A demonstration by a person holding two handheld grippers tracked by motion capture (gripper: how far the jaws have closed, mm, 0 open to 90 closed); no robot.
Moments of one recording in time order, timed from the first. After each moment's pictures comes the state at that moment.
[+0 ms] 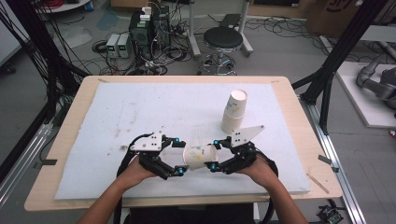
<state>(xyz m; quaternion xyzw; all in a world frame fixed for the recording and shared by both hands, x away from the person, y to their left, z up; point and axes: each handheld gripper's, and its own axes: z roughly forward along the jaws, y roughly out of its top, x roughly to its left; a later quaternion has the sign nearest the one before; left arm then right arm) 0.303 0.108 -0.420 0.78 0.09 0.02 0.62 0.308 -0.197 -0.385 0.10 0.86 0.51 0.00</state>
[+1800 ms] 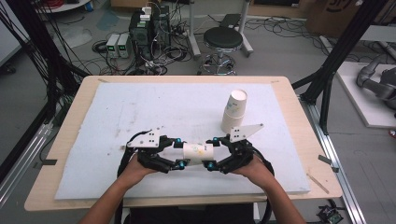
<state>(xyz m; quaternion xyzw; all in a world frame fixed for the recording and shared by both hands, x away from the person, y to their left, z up) 0.306 0.113 -0.408 0.77 0.09 0.02 0.63 0.310 -0.190 -0.387 0.15 0.83 0.53 -0.03</state>
